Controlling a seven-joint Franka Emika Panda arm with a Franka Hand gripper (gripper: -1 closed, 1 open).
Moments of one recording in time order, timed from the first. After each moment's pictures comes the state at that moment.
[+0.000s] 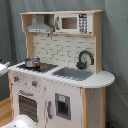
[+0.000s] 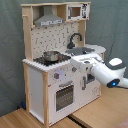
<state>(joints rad) -0.54 -1.46 1.30 -2.21 -0.64 2.60 -0.47</state>
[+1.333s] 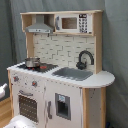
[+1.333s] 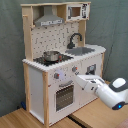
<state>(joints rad) -0.41 -1.47 1.52 -2.27 -0.61 2.46 -0.08</state>
